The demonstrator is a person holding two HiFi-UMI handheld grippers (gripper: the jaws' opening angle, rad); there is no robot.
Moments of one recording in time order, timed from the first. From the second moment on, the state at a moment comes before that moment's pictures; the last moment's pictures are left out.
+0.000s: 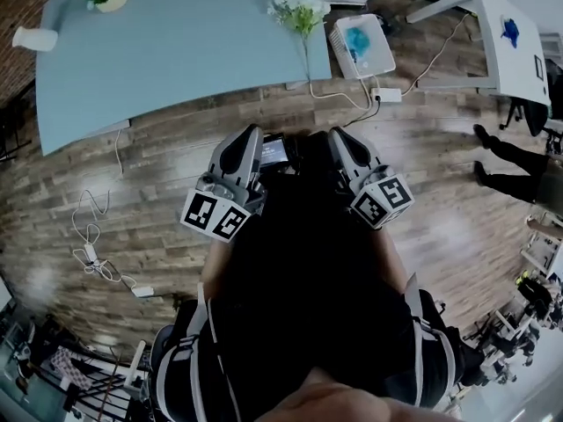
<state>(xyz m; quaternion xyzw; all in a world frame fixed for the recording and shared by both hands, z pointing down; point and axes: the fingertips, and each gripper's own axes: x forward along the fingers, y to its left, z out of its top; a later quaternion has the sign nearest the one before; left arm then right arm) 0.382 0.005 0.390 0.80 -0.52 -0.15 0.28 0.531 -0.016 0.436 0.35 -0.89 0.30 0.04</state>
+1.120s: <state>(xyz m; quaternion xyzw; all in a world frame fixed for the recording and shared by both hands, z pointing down) 0.425 -0.228 0.409 0.72 -0.64 0.02 0.26 0.595 -0.242 0.487 0.32 -0.89 0.33 0.04</state>
